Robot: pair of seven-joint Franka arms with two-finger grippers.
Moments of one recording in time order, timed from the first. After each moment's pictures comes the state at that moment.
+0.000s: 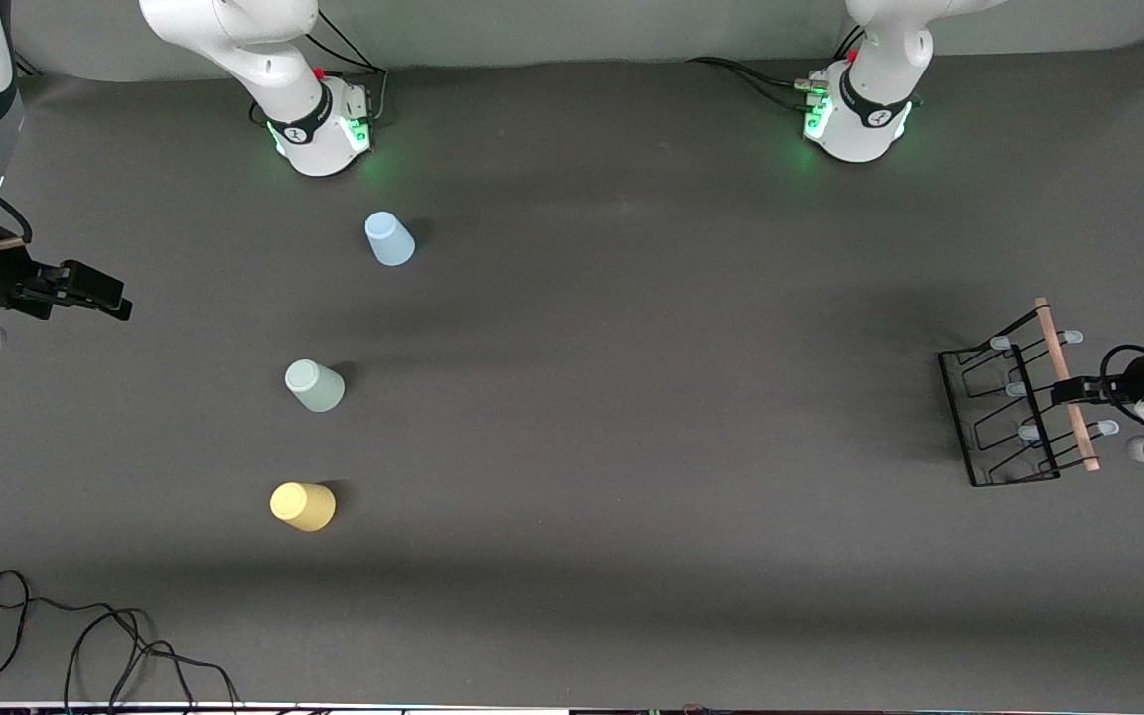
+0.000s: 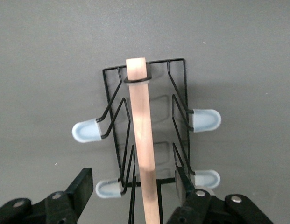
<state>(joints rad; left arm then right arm) 0.18 0.40 0.09 -1.73 0.02 2.00 0.27 0.03 0.03 -0.06 -1.61 0.00 1.59 0.04</state>
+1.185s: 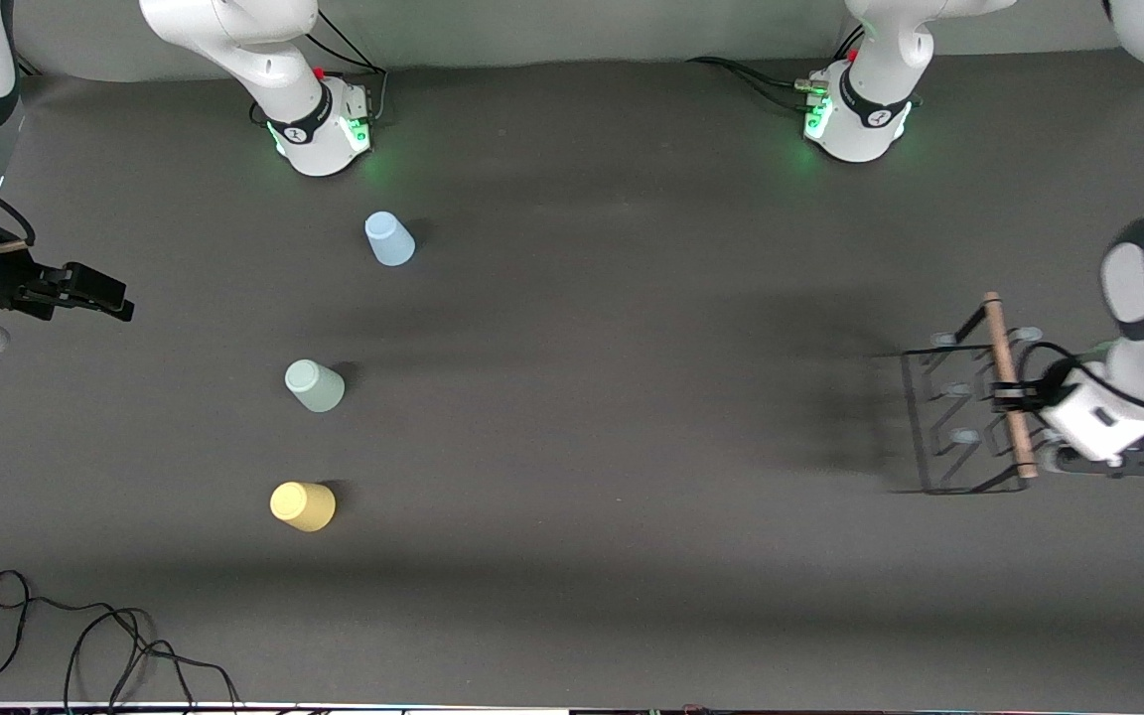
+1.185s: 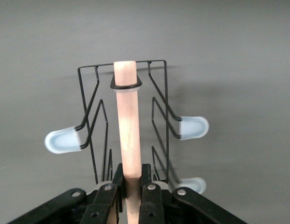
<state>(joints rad) -0.01 0.33 -0.03 -1.63 -0.03 1.85 0.02 0.03 0.03 -0.06 -1.62 0.00 1.59 0.04</state>
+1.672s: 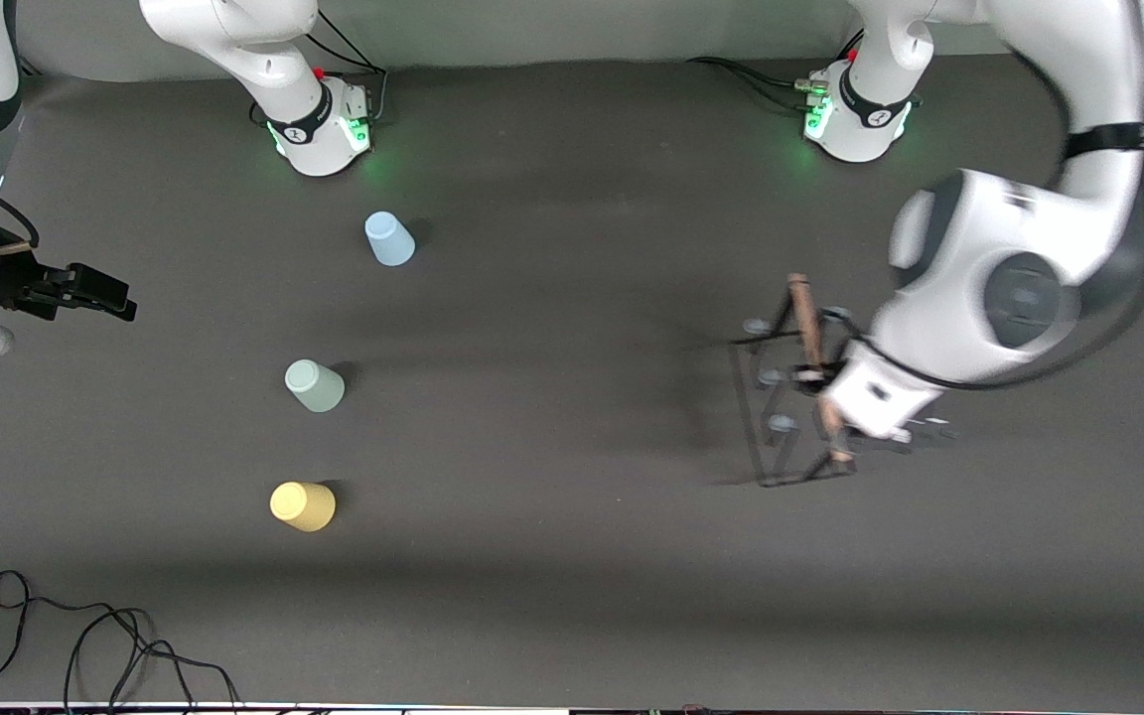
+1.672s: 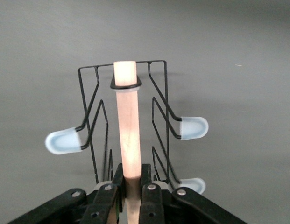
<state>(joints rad) -0.27 0.36 -0.13 -1.56 -0.10 1.85 -0.46 0.03 0.03 -0.06 -1.62 0.00 1.59 0.04</state>
